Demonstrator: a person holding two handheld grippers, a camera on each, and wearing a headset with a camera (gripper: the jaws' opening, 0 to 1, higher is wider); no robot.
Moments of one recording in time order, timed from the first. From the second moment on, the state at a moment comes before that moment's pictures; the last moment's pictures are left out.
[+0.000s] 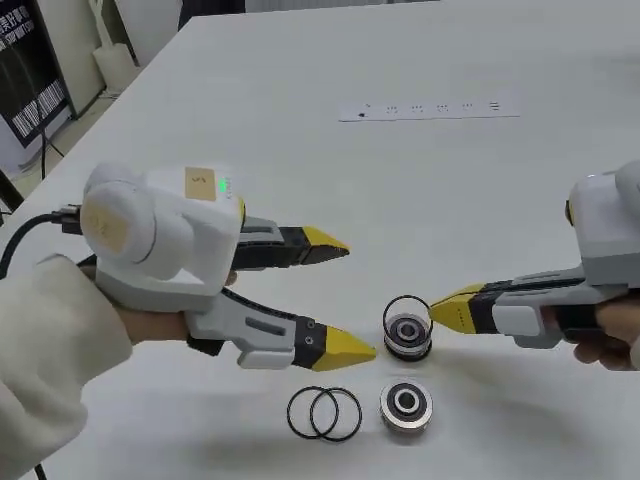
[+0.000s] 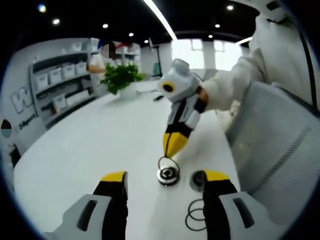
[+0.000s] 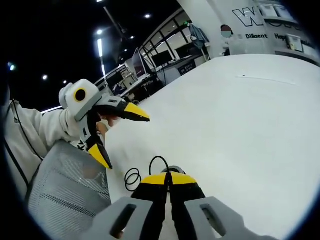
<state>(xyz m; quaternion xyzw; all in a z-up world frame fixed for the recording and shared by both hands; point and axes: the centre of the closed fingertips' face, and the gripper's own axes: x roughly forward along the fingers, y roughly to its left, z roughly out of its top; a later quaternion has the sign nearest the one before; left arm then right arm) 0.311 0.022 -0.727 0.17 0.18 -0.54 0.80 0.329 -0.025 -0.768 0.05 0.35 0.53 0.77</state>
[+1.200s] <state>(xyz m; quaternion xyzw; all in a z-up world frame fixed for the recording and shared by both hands) 0.278 0.090 -0.695 0.15 0.17 -0.47 0.85 0.307 -0.002 -0.742 0.03 0.34 0.57 0.75</state>
